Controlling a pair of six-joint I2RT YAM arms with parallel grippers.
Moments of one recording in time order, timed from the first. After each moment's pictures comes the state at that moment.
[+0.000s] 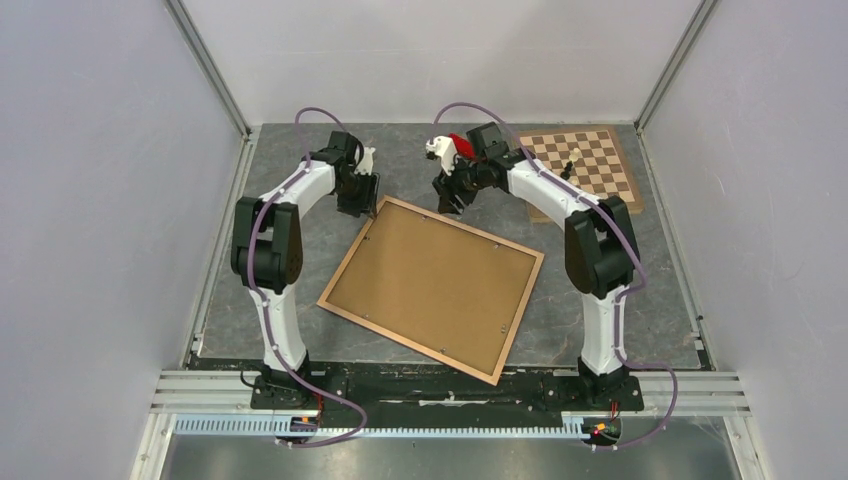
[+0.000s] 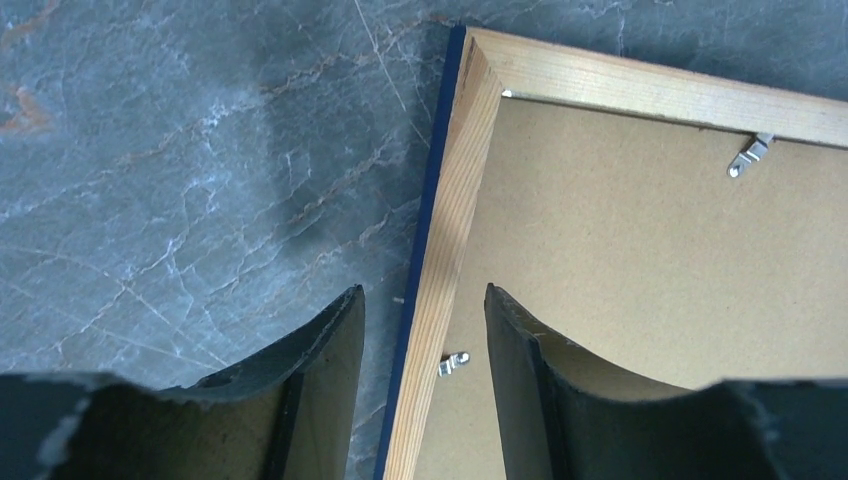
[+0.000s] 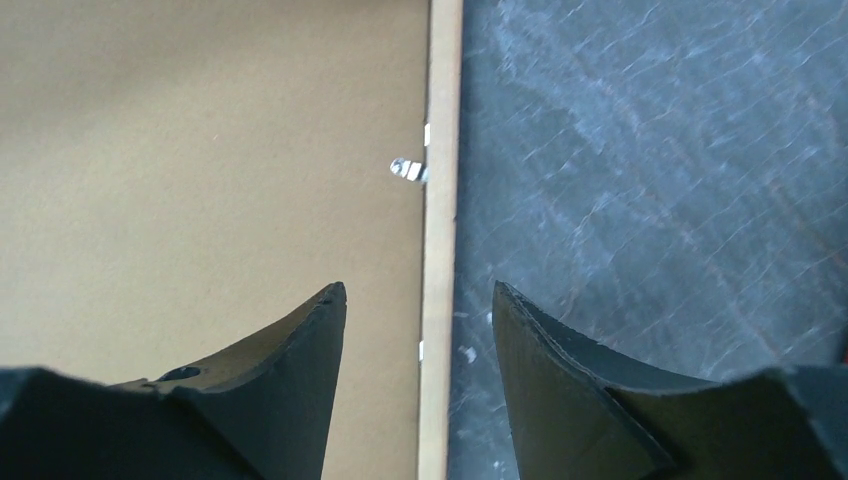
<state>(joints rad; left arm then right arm) -0.20 2.02 1.54 -0.68 0.19 -0.01 0.45 2.08 1.70 -0.50 -0.55 -0.49</state>
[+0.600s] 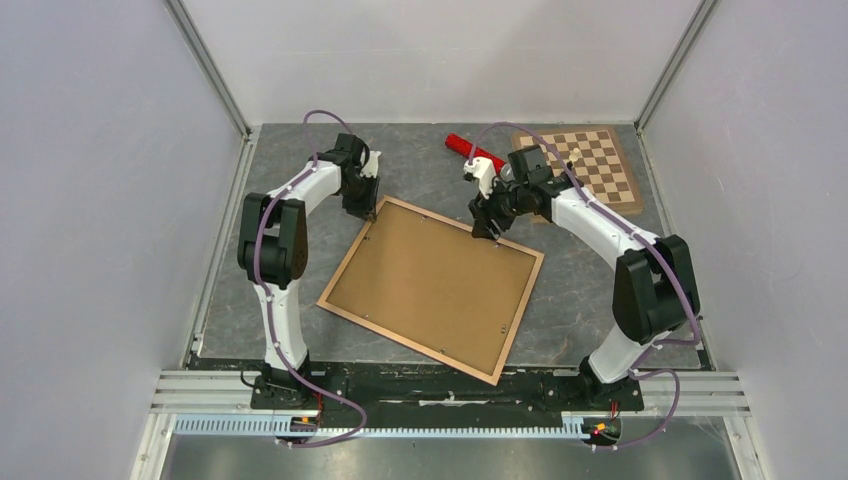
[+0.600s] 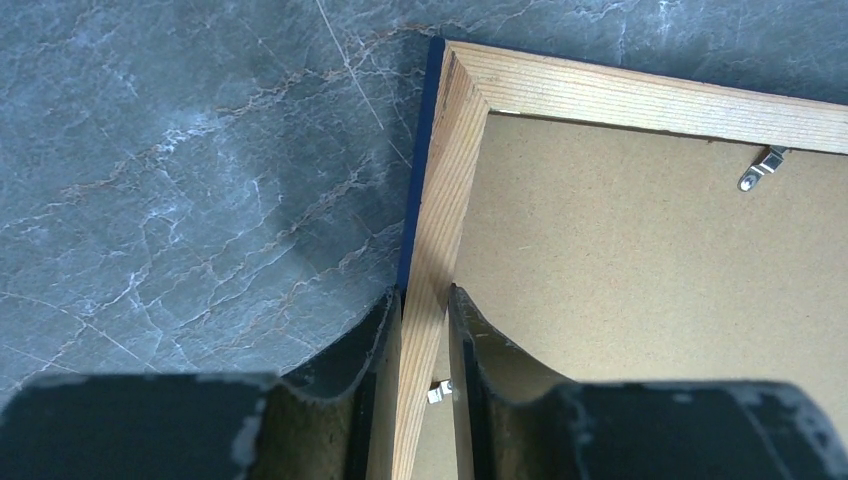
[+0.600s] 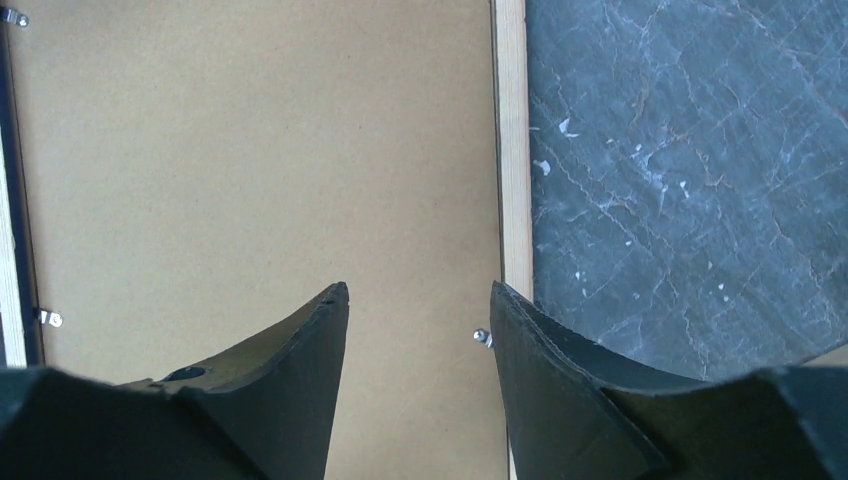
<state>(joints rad) -0.21 2.09 1.58 -0.69 0.19 -0.01 0.38 1.69 1.27 -0.51 -0.57 -0.49</state>
